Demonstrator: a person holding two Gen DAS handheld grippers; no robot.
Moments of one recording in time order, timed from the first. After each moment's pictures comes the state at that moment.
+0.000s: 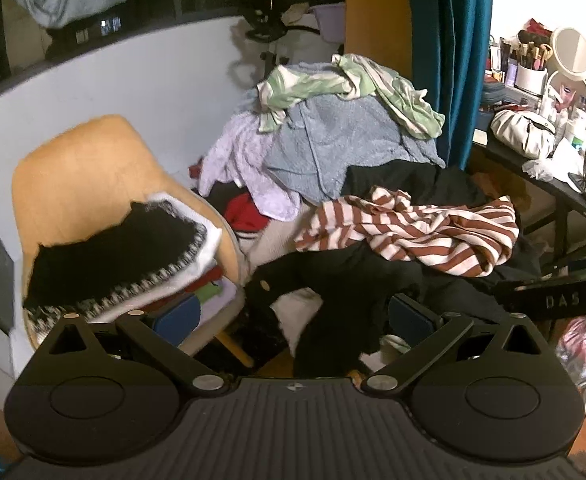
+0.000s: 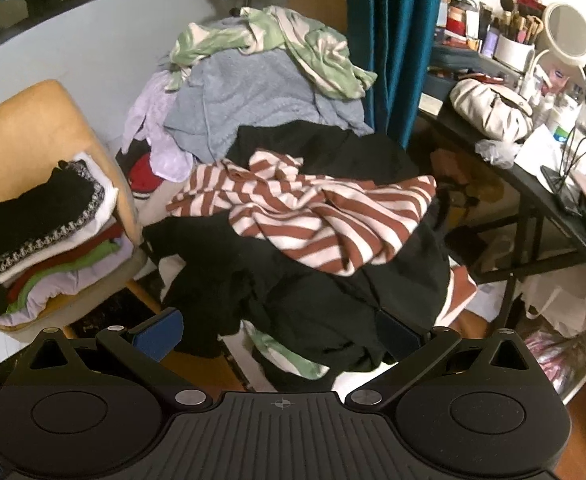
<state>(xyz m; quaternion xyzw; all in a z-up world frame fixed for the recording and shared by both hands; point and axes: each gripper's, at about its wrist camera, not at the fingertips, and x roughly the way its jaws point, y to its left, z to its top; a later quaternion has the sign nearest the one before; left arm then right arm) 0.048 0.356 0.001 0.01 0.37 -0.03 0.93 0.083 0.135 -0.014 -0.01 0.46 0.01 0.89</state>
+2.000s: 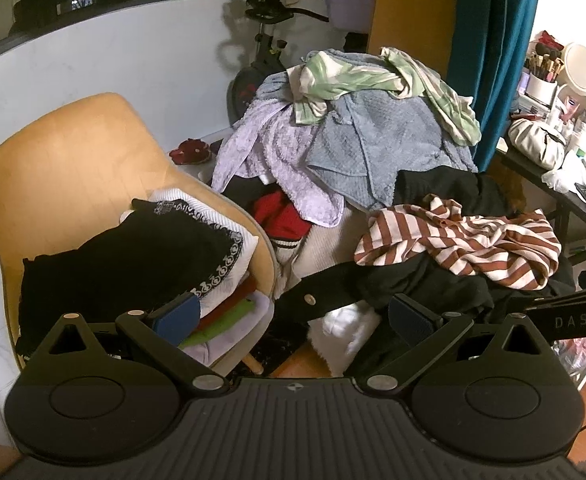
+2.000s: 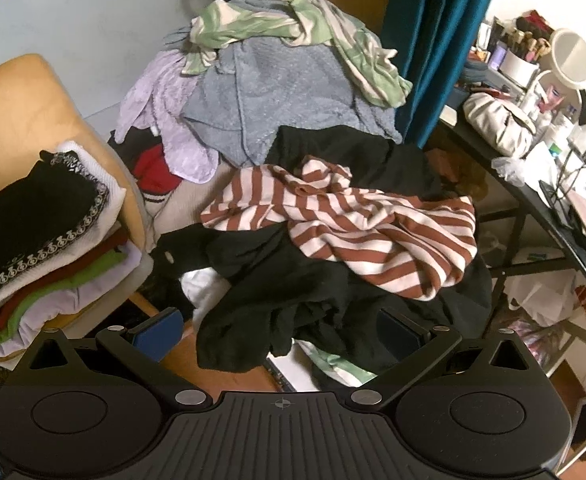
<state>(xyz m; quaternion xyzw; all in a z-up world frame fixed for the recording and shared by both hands) 0.138 0.517 -0.020 -0.02 0.39 -0.08 0.92 0.153 0.306 -0.017 -0.05 0.49 -0.06 0.87</state>
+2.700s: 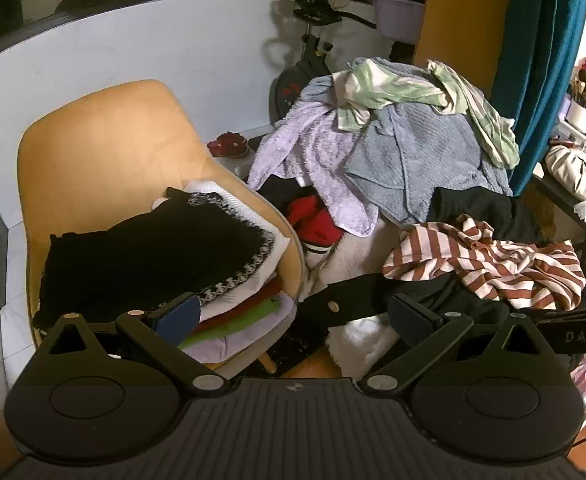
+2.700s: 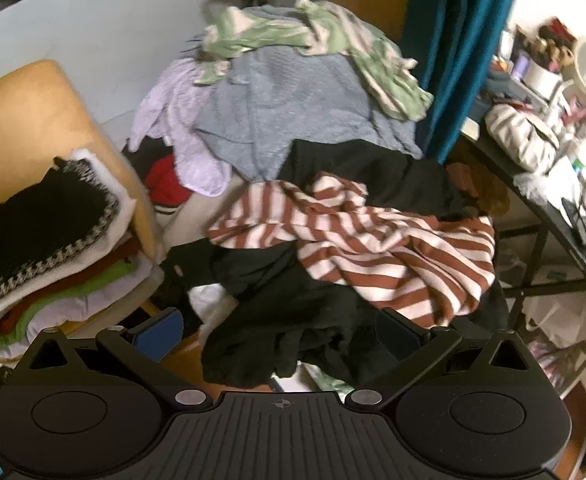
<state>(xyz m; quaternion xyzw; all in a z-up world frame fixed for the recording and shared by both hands) 0.147 0.505 -0.014 -0.03 0.39 -0.02 0.92 0.176 0.272 -0.018 -0.03 0.48 -0.03 0.88</state>
